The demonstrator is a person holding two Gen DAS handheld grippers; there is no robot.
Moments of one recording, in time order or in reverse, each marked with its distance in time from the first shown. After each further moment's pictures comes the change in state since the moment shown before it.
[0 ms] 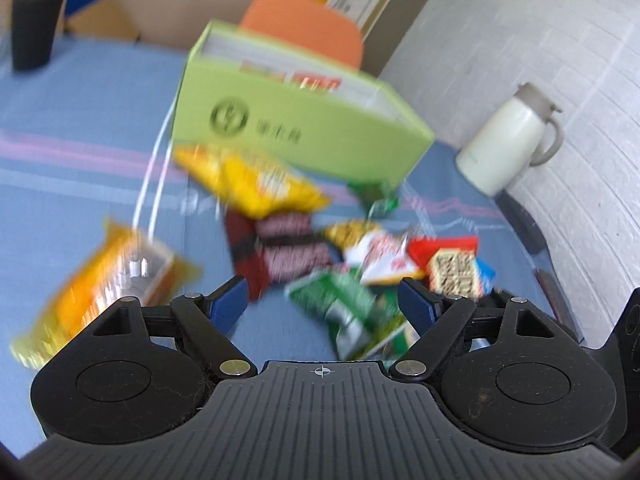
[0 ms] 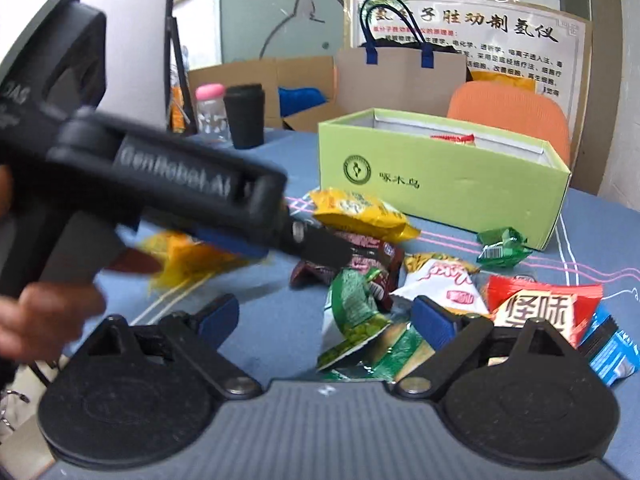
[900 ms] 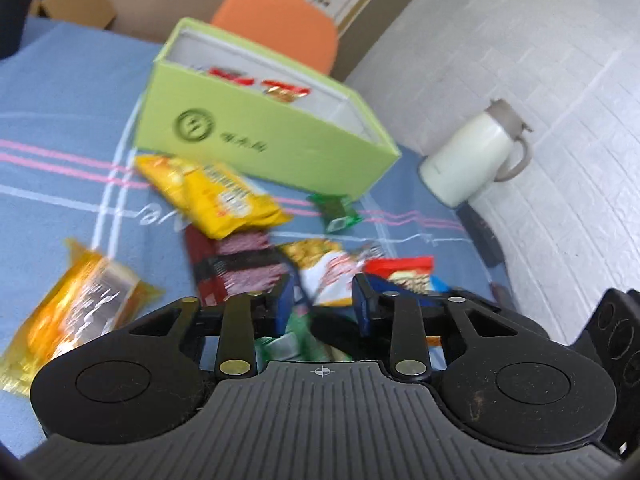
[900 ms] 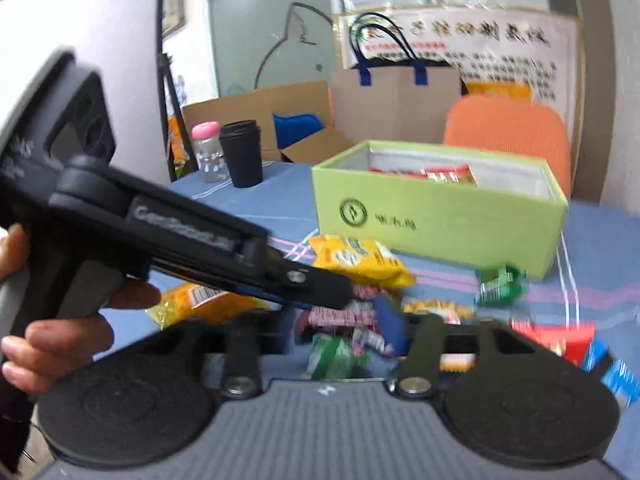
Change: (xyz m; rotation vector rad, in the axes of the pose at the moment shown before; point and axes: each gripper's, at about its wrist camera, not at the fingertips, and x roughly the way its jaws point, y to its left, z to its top) left arm -0.010 0.005 0.028 -0.039 0.016 -0.124; right arm -0.017 -0.023 0.022 0.088 -0.046 0.082
